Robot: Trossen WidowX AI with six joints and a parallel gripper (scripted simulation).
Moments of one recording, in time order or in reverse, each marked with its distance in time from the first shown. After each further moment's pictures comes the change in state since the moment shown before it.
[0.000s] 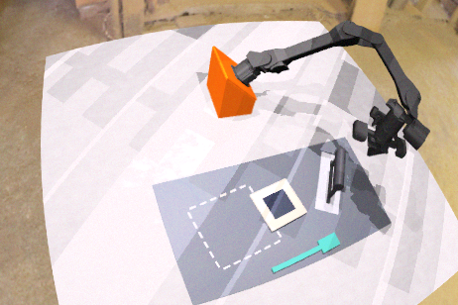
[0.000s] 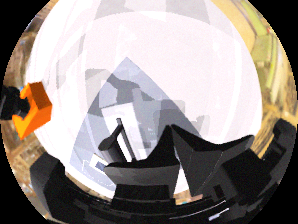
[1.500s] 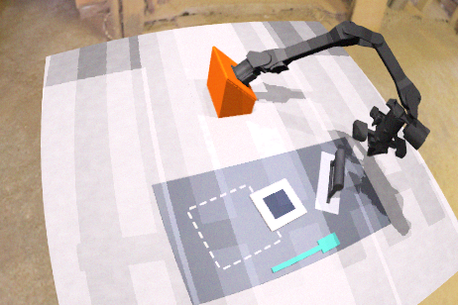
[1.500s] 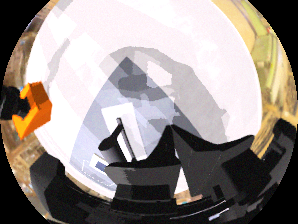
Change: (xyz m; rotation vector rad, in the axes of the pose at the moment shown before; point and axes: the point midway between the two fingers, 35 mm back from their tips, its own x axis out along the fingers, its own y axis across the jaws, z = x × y) arm 0.000 0.000 0.000 0.000 0.000 0.000
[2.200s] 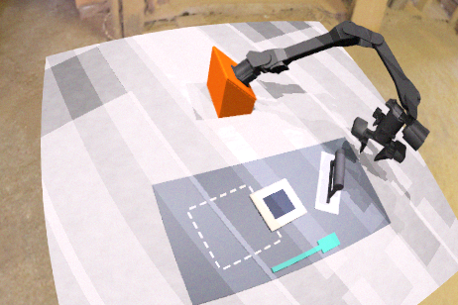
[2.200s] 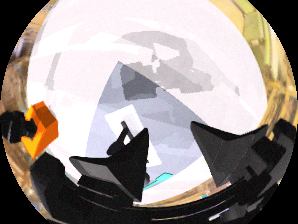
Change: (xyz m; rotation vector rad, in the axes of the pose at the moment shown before) arm -0.002 0.004 -0.007 0.193 0.007 0.000
